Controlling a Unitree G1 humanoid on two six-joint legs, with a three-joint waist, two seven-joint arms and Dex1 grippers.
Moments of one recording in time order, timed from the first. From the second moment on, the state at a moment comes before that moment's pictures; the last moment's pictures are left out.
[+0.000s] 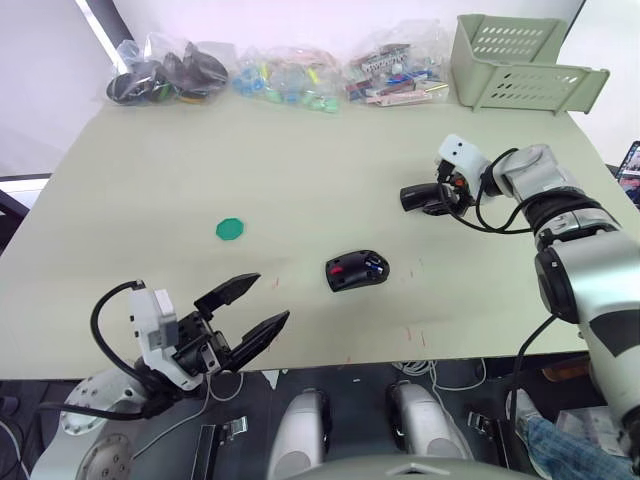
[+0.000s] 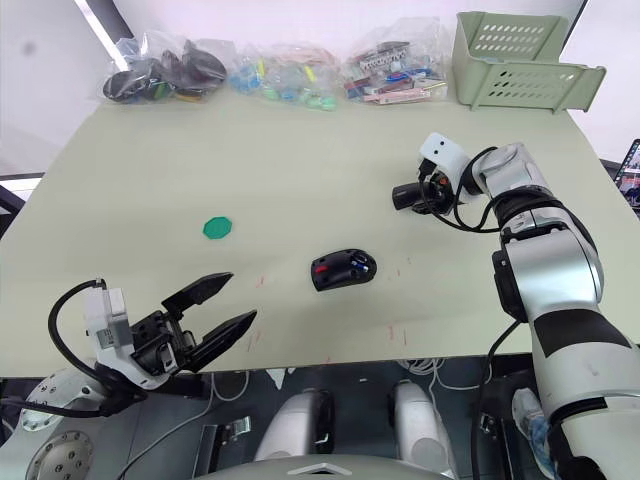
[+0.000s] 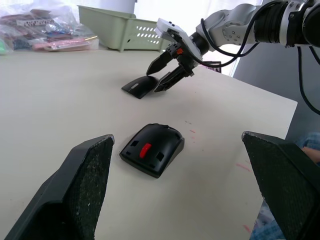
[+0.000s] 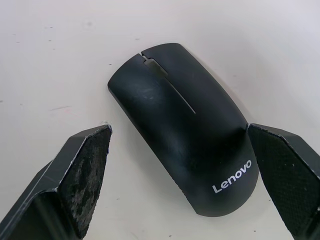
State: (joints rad) left arm 0.40 0.54 0.36 -0.58 -0.77 0.26 -0.94; right arm -1.33 -0.42 0.18 1.37 -0.28 0.11 1.04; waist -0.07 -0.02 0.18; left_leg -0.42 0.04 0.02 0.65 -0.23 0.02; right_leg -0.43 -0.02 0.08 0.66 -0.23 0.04
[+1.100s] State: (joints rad) left arm 0.36 0.54 0.34 -0.54 -0.77 0.26 -0.96; right arm -1.33 -0.43 0.18 1.37 -0.31 0.08 1.01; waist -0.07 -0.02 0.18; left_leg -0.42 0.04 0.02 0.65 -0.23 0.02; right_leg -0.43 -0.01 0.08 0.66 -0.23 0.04
